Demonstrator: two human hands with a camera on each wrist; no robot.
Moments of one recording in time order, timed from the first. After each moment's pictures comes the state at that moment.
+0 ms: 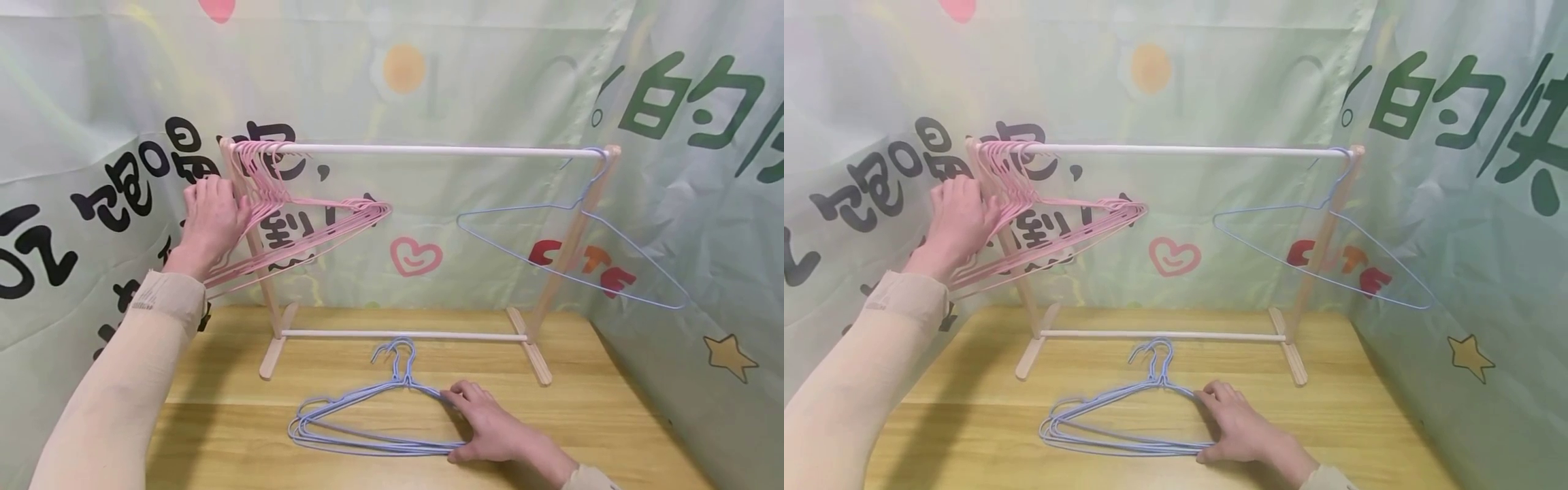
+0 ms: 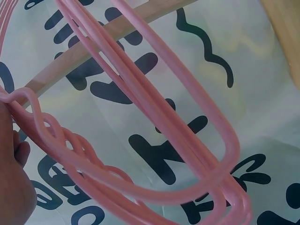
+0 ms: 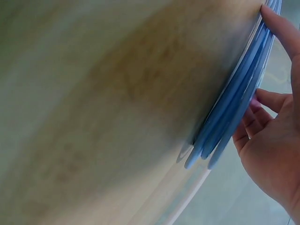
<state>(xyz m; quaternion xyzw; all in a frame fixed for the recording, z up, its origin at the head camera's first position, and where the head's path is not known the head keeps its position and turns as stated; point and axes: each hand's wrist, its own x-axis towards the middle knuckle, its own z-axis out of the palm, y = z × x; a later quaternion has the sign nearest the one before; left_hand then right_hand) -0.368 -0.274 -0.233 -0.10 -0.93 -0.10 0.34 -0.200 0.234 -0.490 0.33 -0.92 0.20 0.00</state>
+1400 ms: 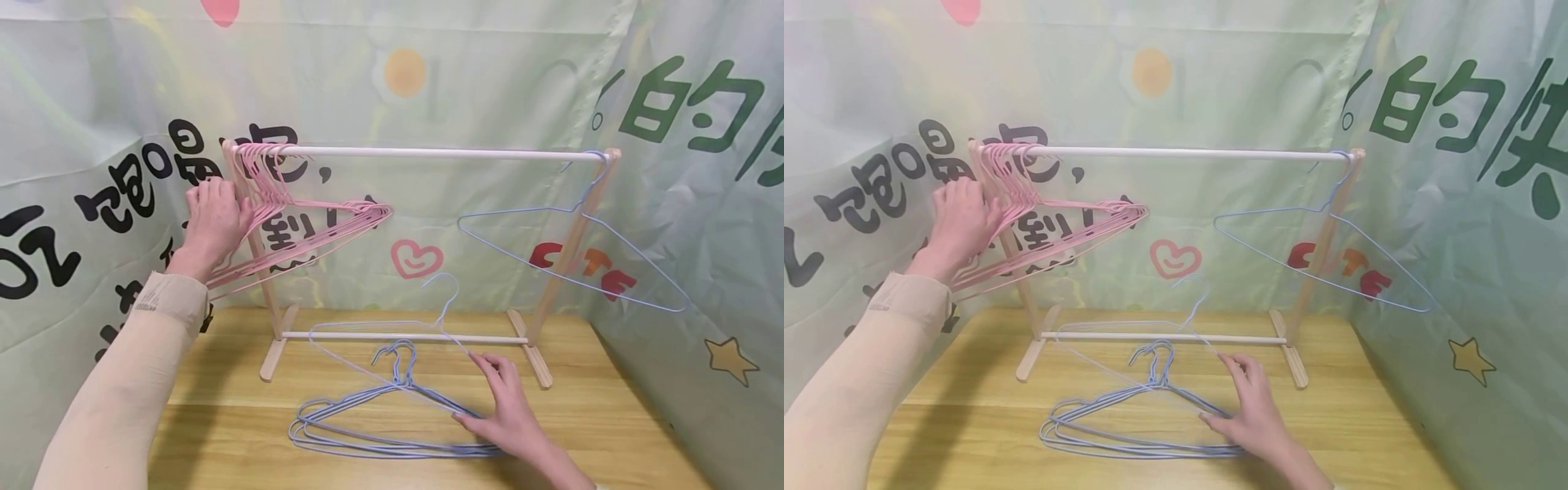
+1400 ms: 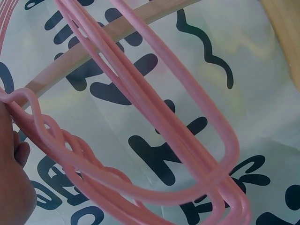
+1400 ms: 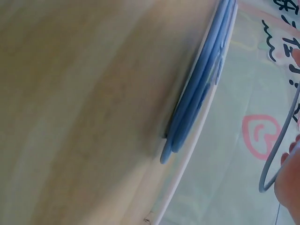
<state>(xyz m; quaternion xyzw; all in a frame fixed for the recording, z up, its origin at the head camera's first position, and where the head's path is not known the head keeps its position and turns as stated) -0.366 -0.273 -0.234 -0.10 -0.93 -0.10 0.35 -0.198 0.239 -0.470 0.30 -0.85 0.30 0.32</state>
